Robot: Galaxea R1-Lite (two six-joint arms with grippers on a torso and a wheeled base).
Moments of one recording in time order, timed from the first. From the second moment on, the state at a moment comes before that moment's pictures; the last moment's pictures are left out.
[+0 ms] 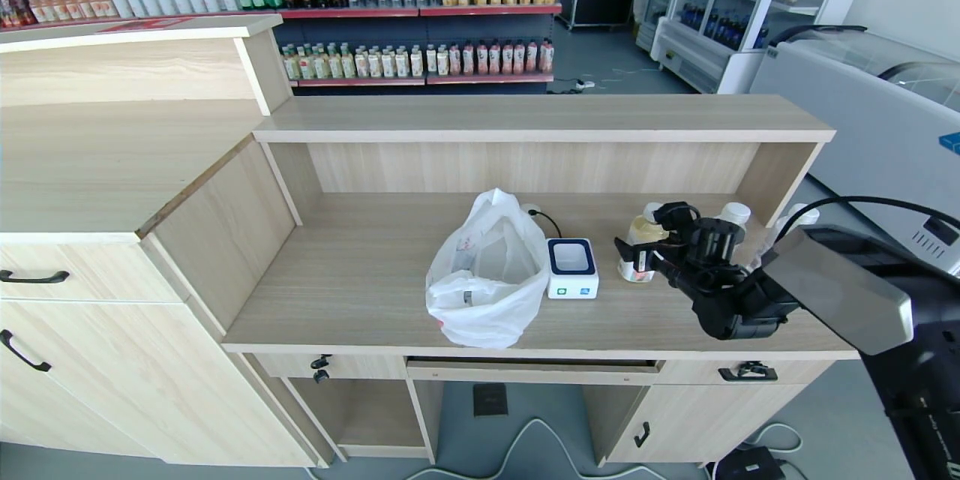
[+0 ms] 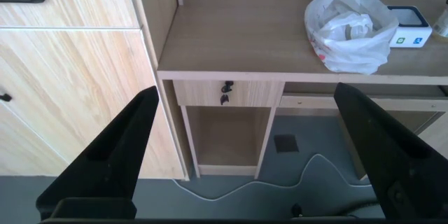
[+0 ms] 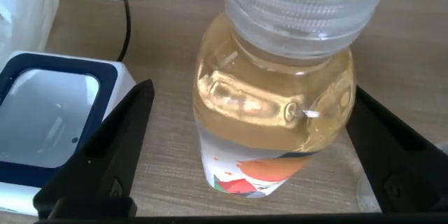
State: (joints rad) left arm 0.00 0.00 0.00 0.00 -0.02 0.00; right arm 0.07 2.59 -1.41 -1.09 0.05 -0.12
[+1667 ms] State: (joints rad) left arm 0.00 0.00 0.00 0.00 -0.02 0.00; right arm 0.08 2.71 -1.64 -1.00 0.09 -0.19
